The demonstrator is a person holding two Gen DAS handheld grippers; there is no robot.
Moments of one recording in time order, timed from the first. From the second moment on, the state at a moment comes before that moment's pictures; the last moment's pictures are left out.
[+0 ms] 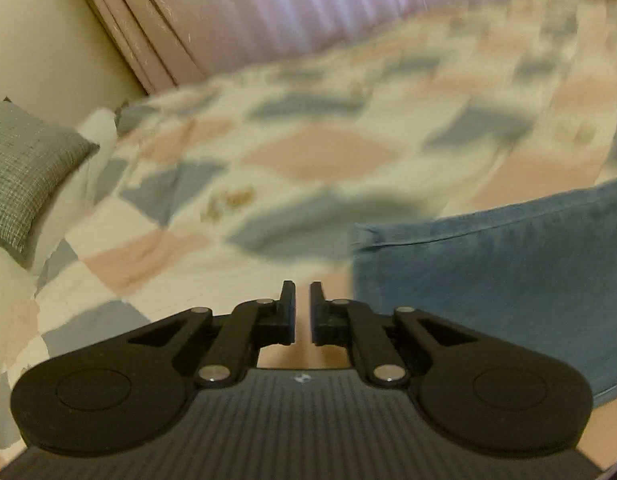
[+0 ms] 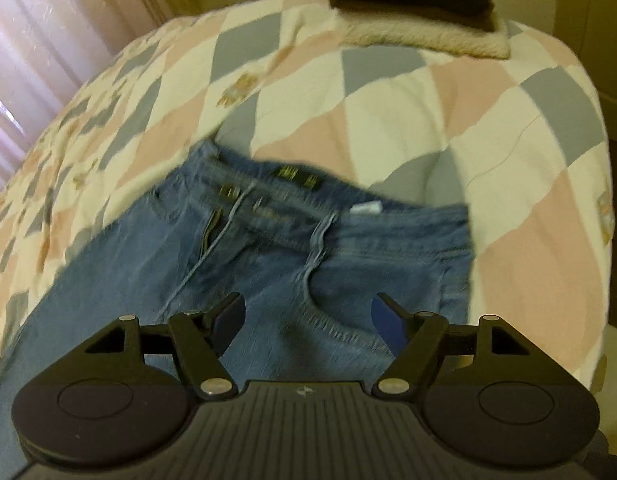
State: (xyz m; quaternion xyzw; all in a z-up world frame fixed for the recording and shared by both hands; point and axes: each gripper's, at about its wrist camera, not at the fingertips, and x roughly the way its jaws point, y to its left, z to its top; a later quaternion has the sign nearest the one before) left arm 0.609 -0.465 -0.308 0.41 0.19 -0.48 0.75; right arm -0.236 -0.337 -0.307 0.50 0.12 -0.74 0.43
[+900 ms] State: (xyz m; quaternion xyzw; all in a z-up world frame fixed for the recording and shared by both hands) left arm 0.259 -0.108 -0.263 0.28 0.44 -0.51 0.68; right arm -0.267 -0.233 -0.267 0.38 0.29 -0.62 0.62
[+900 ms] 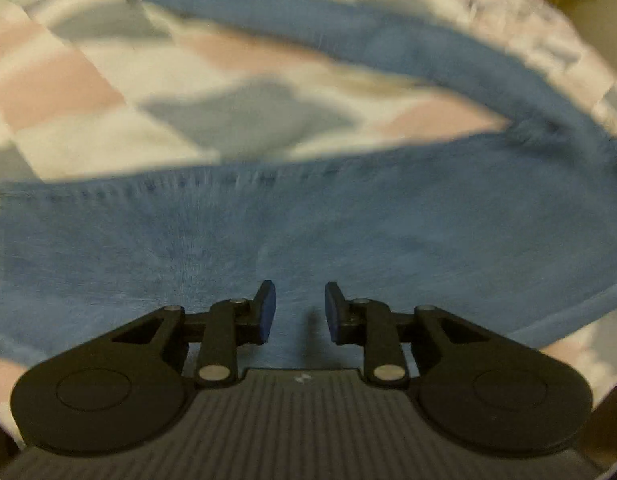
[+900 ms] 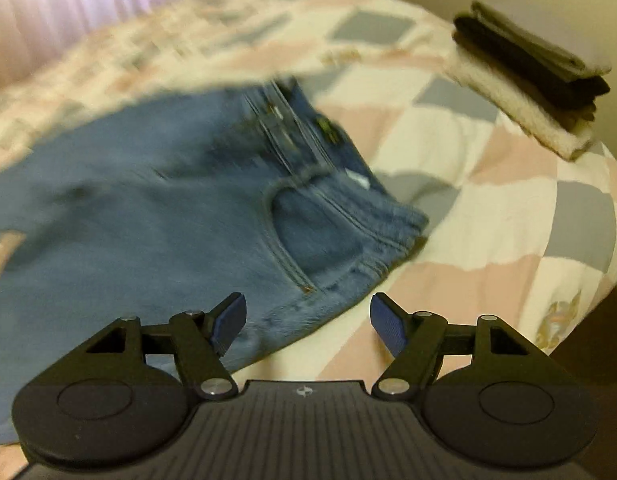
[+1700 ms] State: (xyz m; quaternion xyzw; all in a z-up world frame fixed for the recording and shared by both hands) left arm 0.110 0.010 -0.033 0.25 0.35 -0.55 0.72; right arm -0.224 -0.075 -0.069 0.37 0.22 -0.52 0.74
